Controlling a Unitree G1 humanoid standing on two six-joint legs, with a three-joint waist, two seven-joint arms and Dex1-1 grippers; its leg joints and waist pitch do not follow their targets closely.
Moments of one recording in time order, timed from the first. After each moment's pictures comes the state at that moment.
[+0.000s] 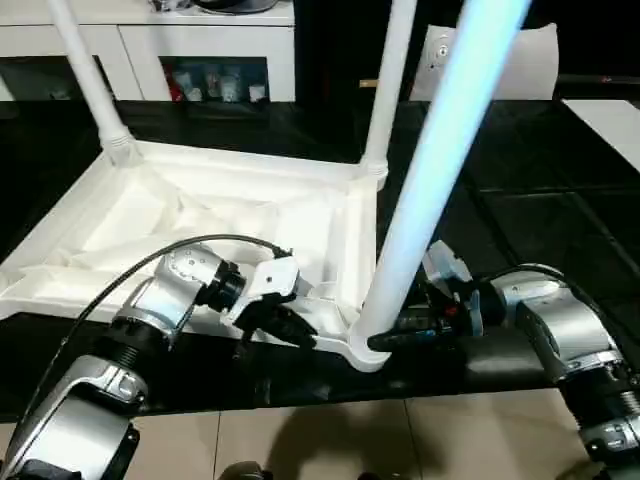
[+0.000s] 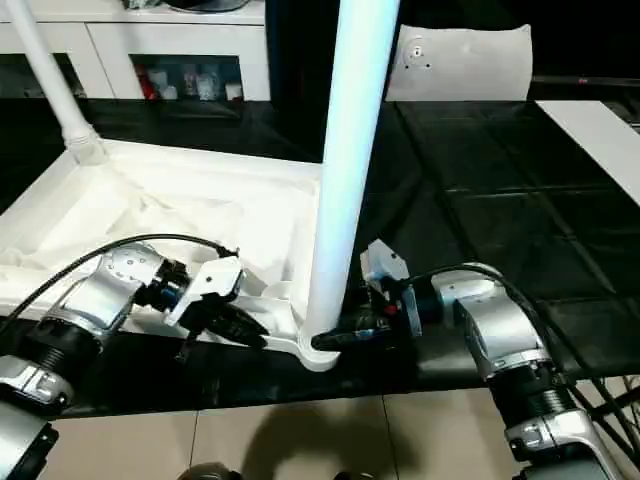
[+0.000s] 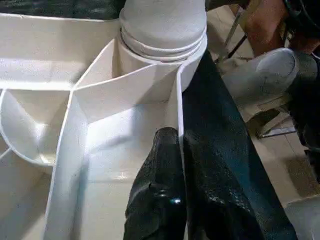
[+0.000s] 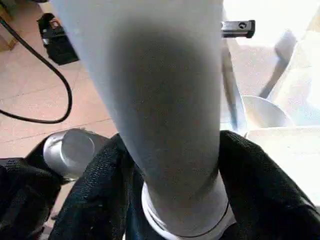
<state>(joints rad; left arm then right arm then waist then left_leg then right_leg) -0.64 0.42 -0.37 0.61 -0.01 -0.02 -1.54 -0.44 -0.48 0.22 0.30 0.27 0.25 1.48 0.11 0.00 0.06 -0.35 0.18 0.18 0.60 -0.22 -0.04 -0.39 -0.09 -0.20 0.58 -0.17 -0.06</state>
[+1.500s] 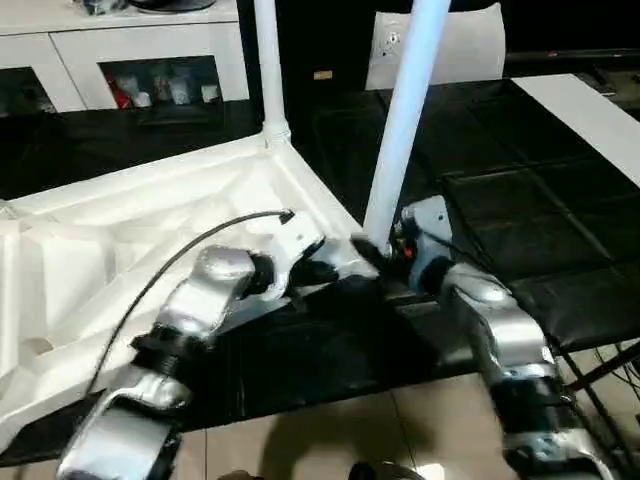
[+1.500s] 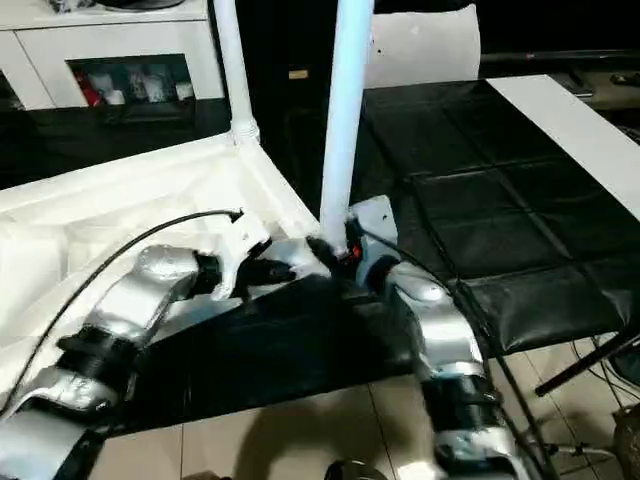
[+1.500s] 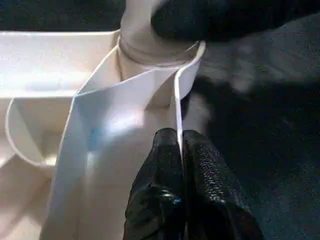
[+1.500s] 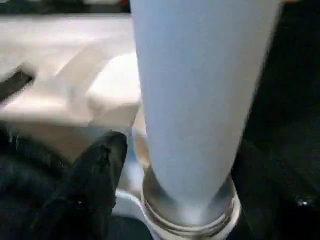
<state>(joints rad) -0.58 0.27 -0.24 0.49 0.03 0.25 -1.05 -0.38 -0.18 0.05 0.25 0.10 0.33 0.65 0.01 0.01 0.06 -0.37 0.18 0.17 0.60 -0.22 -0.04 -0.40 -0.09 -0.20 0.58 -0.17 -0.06</state>
